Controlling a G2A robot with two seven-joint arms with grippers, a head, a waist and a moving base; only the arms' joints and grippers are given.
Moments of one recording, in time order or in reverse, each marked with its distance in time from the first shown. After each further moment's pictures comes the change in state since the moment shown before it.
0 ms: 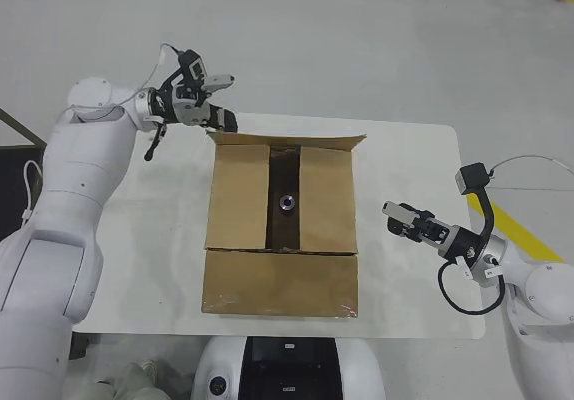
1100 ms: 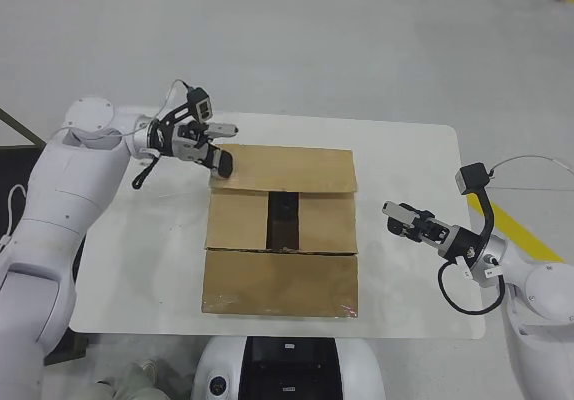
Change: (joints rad) left arm 0.158 0.172 0.104 -0.320 -0.036 0.101 0.000; right arm 0.000 0.000 0.000 0.000 0.000 0.000 0.000
